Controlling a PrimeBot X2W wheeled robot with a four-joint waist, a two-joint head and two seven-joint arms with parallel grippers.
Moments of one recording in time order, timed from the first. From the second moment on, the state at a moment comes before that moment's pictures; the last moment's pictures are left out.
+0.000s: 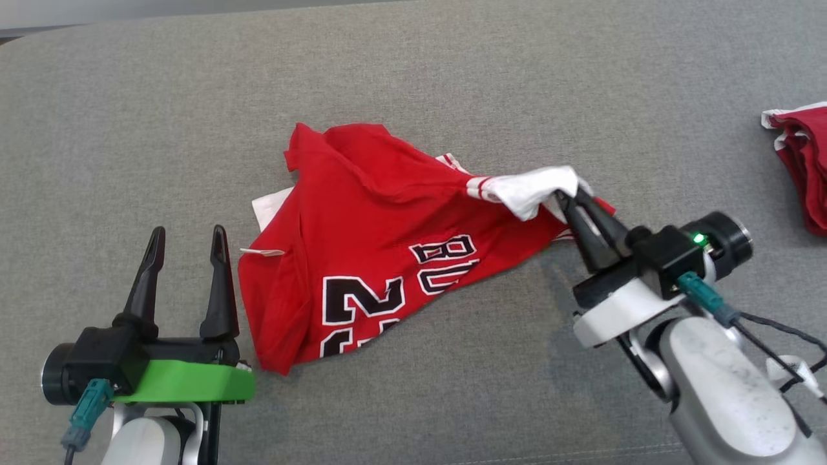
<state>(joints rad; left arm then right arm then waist) -0.12 0.22 -0.19 -0.01 -0.36 0.06 -0.26 -0.35 -0.22 0.34 0.14 0.09 0.13 -0.21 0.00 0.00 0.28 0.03</state>
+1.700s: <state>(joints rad) -0.04 0.25 -0.18 -0.04 -0.36 0.11 -0.22 -0.07 -0.16 0.08 -0.05 0.21 0.13 -0.20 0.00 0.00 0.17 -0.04</state>
